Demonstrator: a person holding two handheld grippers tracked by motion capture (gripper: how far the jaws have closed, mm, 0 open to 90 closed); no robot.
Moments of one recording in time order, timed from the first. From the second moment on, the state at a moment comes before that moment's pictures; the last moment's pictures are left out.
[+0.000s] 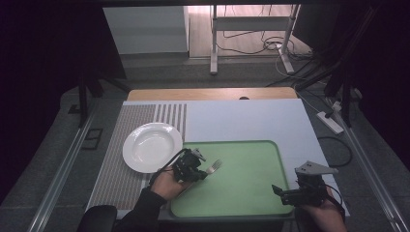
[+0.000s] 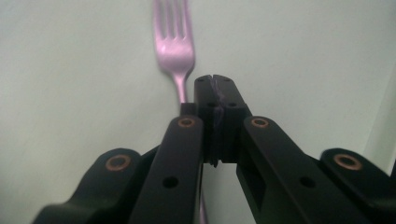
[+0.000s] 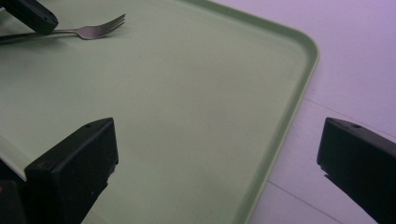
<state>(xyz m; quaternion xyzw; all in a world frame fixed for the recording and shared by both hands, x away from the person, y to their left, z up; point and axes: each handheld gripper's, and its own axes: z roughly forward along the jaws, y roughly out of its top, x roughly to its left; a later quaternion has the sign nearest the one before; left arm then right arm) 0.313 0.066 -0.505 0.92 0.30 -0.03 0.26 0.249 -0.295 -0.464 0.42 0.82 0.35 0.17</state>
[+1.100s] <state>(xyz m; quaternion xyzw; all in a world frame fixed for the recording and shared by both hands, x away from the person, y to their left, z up) 0.337 0.098 -0.515 0.91 0.34 -0.01 0.23 0.248 -0.295 -0.464 0.42 0.82 0.35 0.17</state>
